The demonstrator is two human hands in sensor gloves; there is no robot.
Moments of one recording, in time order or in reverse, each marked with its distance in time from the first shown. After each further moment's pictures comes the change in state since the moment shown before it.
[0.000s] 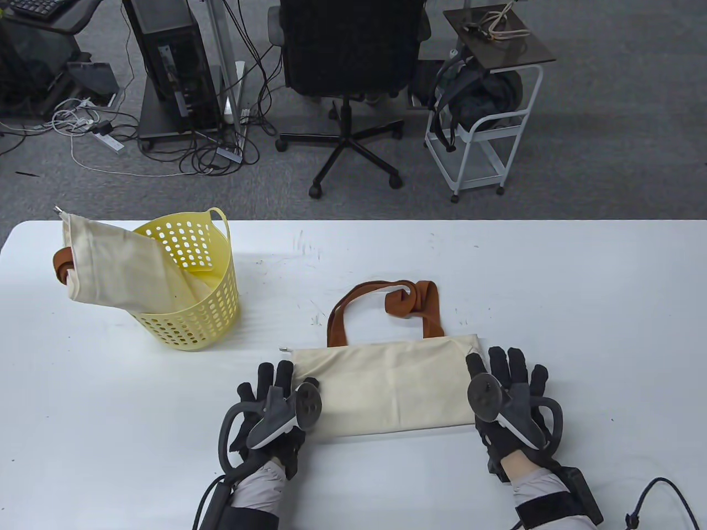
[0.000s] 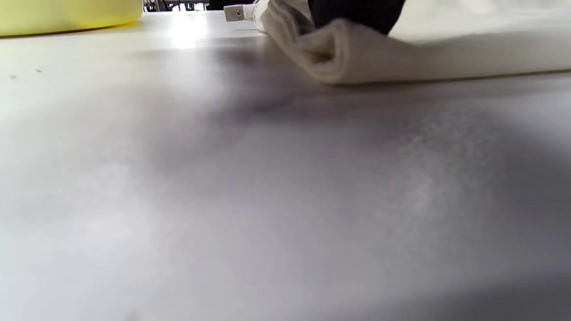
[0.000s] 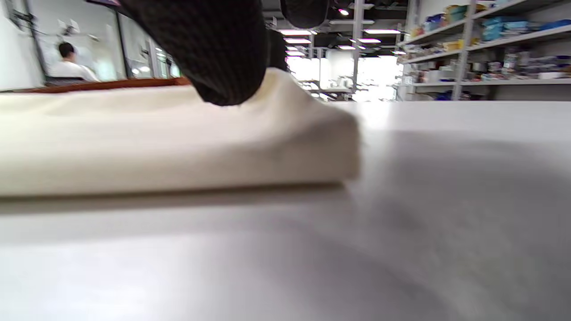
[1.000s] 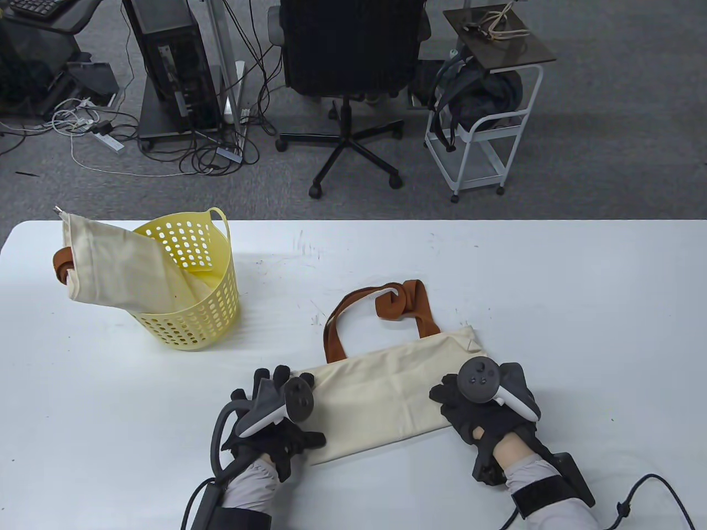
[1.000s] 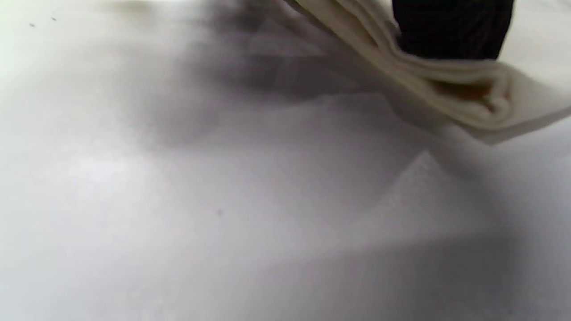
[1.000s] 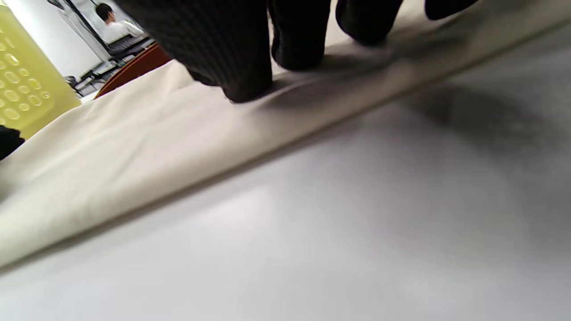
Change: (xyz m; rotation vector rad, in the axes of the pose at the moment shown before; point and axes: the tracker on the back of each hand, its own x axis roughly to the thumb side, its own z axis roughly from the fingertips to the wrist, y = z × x) left_hand -0.010 0.002 0.001 -0.209 -0.055 0.052; right_hand 0.015 0.011 -0.031 0.447 -0.126 -0.328
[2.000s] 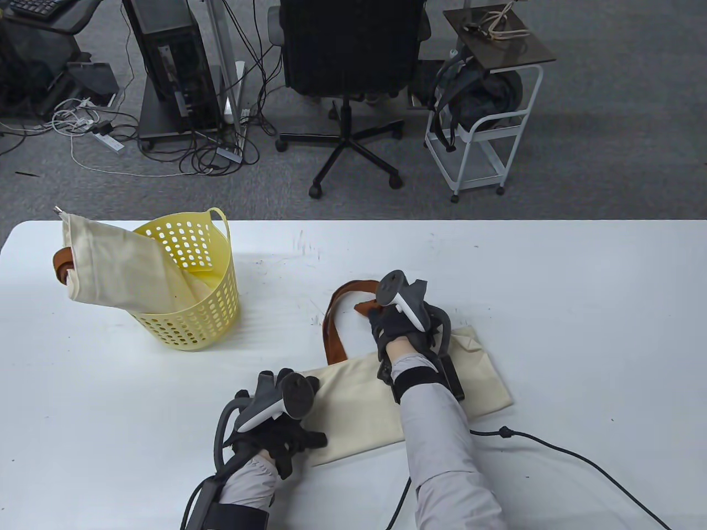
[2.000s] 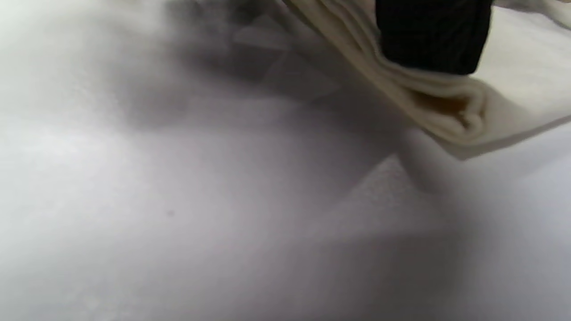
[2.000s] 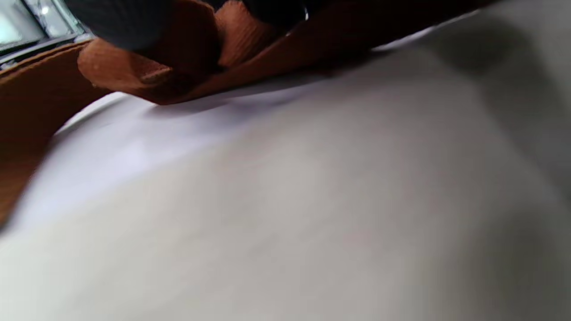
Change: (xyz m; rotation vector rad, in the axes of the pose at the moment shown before) left_hand 0.000 -0.001 -0.005 -0.046 -0.045 0.094; right_hand 0.111 -0.024 -0.151 -0.104 0.332 0.009
